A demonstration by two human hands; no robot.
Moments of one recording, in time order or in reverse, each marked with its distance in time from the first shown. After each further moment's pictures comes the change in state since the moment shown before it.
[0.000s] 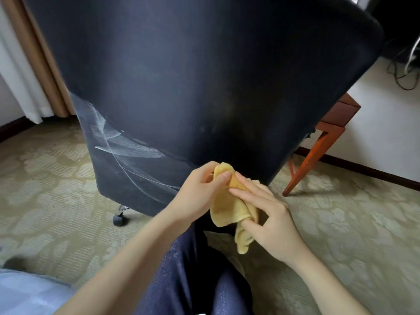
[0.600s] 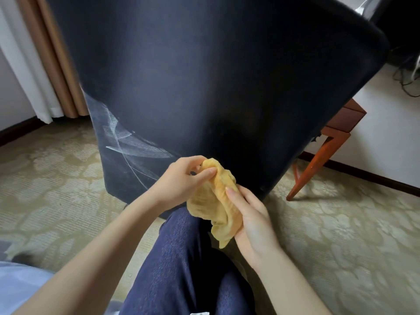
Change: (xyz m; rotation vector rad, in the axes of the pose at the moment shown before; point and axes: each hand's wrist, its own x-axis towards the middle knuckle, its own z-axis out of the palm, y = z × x) left_hand 0.003 0.001 -0.050 0.376 0.007 0.072; right_hand 0.020 -0.046 0.048 1.041 0.326 0.746
